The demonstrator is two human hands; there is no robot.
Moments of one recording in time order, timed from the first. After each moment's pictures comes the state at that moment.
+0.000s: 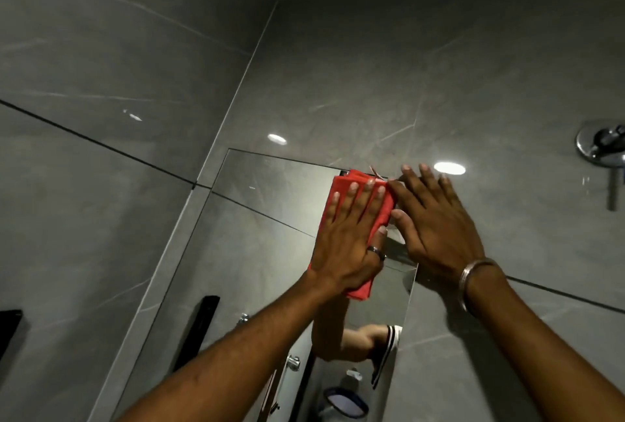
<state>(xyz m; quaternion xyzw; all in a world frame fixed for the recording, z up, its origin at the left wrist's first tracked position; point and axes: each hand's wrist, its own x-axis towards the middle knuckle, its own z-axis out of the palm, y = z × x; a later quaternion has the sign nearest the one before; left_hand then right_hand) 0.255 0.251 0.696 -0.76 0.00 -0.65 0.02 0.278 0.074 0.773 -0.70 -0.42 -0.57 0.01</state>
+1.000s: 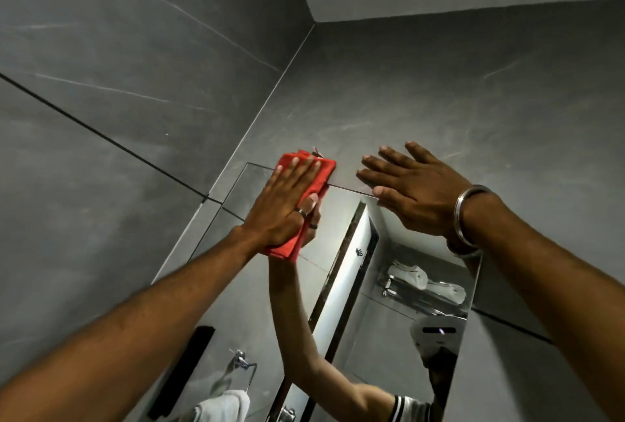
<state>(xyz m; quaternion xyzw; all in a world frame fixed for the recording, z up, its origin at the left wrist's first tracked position) 0.226 0.440 0.749 -0.75 -0.04 -0.66 0.01 0.275 0.166 0.892 -0.65 -0.49 -0.53 -0.23</state>
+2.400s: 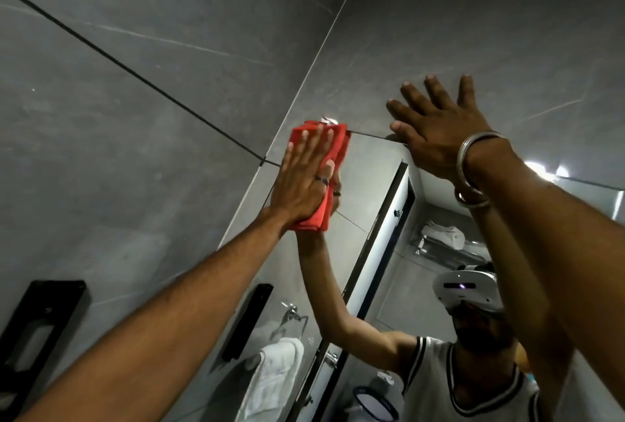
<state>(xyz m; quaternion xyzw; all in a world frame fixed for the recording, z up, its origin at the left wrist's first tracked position) 0.216 0.503 0.700 -0.73 -0.08 -0.67 -0.05 0.259 0.275 0.877 -0.67 -0.41 -0.60 -0.17</state>
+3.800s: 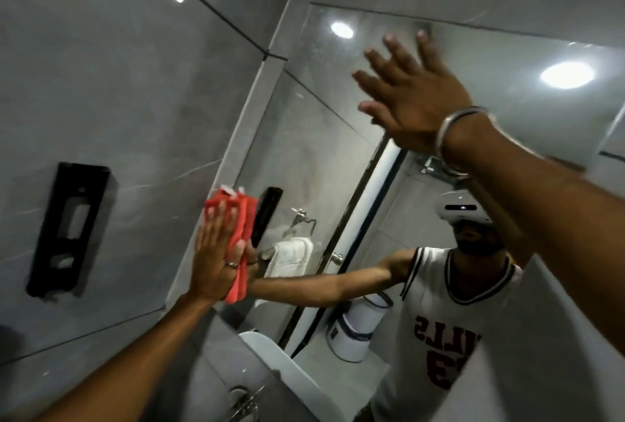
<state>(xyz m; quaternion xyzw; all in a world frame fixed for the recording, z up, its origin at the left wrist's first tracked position) 0.195 0.501 0.335 -0.72 -0.18 -0.64 -0.19 0.235 0.256 0.741 -0.62 -0.47 -0.57 -0.25</state>
